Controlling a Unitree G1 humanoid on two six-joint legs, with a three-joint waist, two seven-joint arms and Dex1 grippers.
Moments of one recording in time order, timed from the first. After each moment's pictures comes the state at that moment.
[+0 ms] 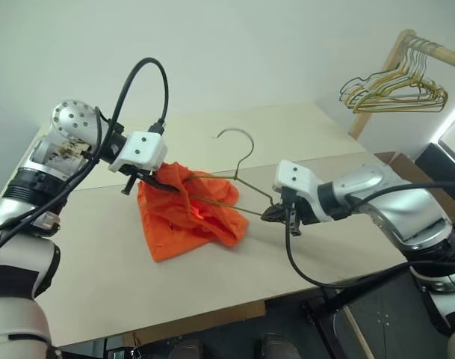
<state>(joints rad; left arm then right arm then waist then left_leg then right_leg) -1.12 0.92 -0.57 0.58 -0.33 -0.25 -1.60 -0.81 -0.84 0.39 -0.36 0.37 1.04 1.04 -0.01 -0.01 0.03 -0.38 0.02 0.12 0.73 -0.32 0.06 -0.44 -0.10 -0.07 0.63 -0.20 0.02</state>
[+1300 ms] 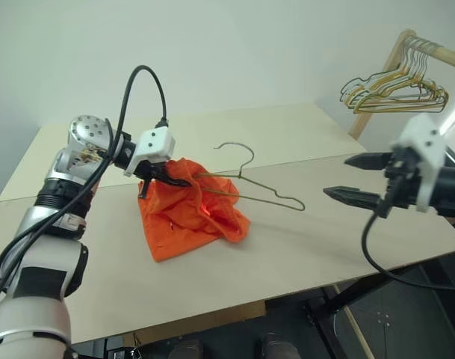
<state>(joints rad) -1.07 0.71 -0.33 0.69 -0.15 -0.03 -1.54 -0.30 -0.96 -0.49 -0.64 0.69 1.04 1.02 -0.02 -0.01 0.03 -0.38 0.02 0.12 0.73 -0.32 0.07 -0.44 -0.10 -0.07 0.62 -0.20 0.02</state>
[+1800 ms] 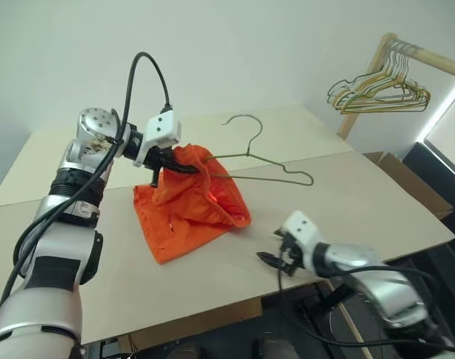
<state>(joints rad) -1.15 0.65 -0.27 0.79 -0.09 0.00 -1.53 -0.22 -0.45 0.26 -0.30 0.21 0.70 0.50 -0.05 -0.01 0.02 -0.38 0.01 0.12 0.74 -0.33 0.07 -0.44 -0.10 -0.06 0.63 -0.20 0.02</state>
